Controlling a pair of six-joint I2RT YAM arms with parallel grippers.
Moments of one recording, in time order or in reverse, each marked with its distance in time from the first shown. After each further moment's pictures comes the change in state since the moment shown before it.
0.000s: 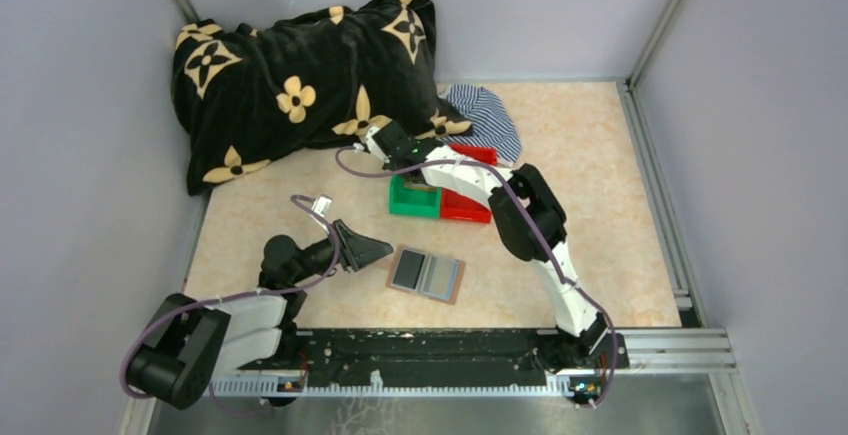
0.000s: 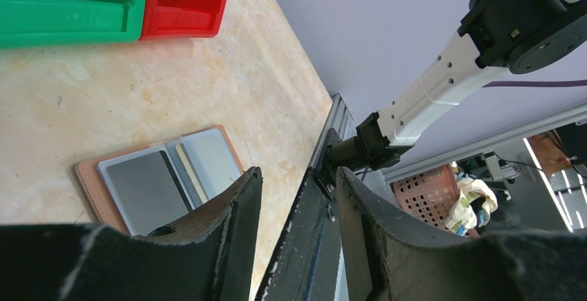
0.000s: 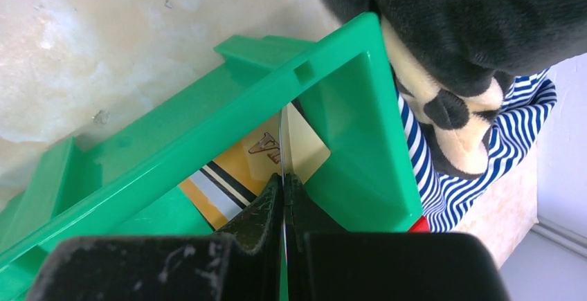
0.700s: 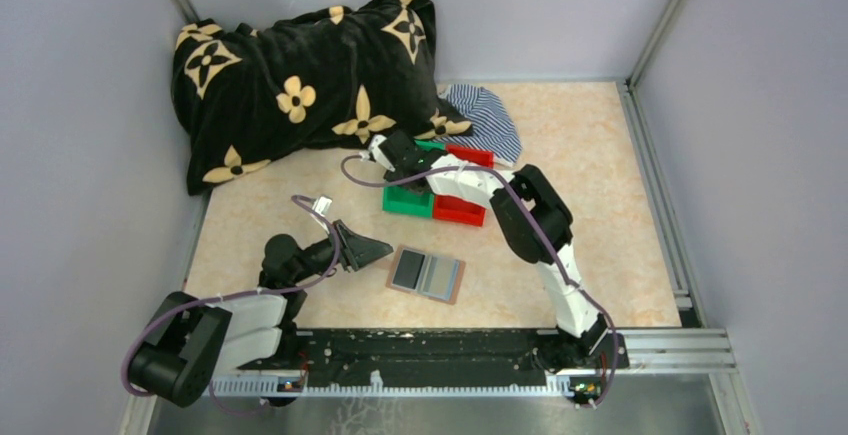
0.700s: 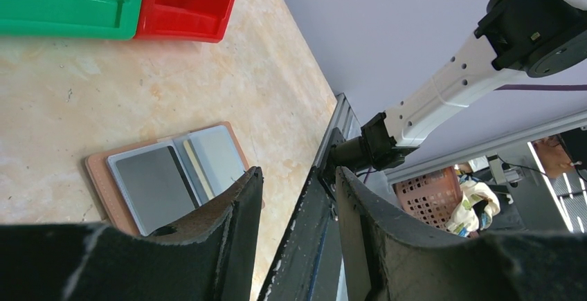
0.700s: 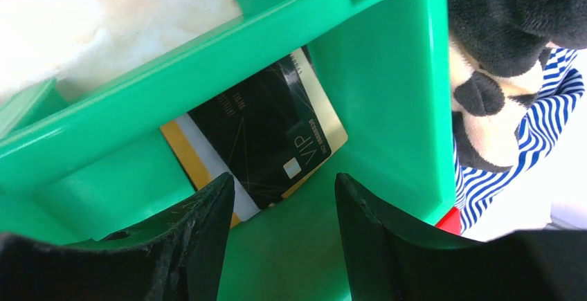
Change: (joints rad) left arm 0.007 0.014 0.000 -0.013 0.000 0.007; right arm -0.002 -0.035 -0.153 0.129 0.010 -0.018
